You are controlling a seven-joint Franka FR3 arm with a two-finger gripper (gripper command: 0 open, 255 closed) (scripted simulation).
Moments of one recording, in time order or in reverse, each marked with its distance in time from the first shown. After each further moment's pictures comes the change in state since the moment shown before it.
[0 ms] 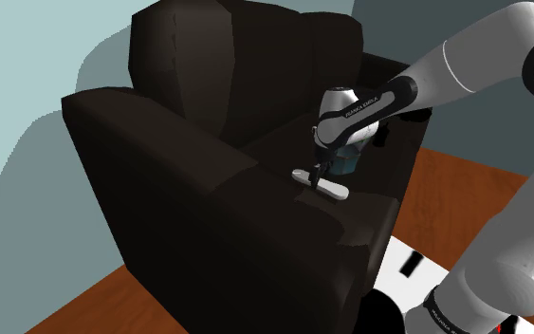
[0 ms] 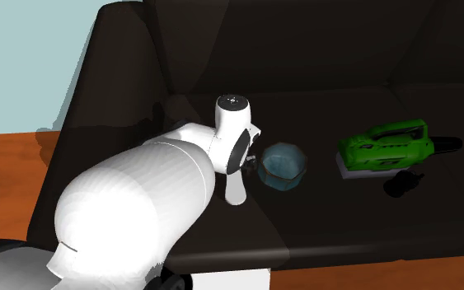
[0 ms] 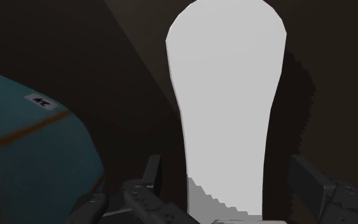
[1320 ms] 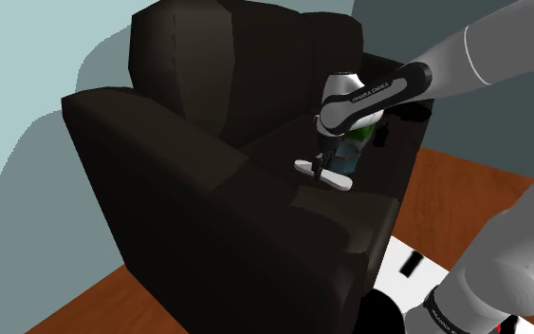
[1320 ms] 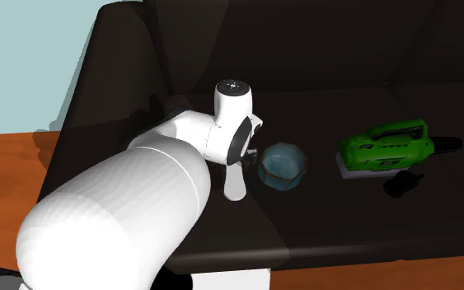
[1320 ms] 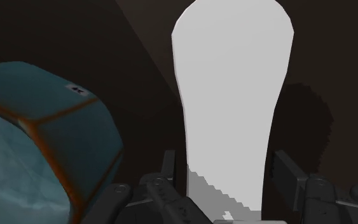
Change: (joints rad) arm -0.001 -0.069 0.001 0.043 -0.008 -0.112 0.004
